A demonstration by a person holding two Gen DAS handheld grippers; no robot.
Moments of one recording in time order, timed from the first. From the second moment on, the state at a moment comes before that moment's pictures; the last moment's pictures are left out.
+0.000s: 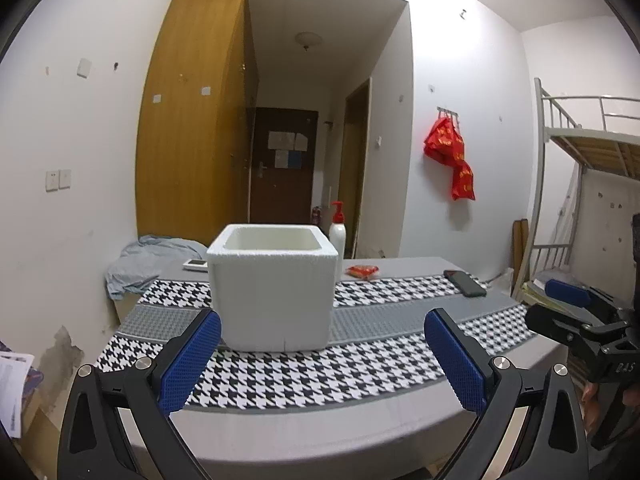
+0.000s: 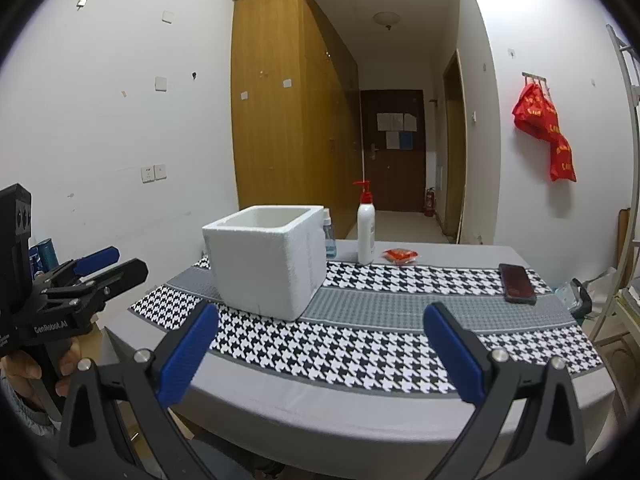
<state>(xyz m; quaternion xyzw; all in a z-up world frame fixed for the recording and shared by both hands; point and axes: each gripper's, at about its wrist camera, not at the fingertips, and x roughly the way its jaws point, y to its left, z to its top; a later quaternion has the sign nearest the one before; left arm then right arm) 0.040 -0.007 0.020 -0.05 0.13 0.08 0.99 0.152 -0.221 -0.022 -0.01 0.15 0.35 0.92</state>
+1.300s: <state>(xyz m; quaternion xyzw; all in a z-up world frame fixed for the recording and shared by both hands) 0.009 -0.024 0.004 -0.03 0.11 0.09 0.99 0.106 -0.218 -0.043 -0.02 0.14 0.34 0.93</state>
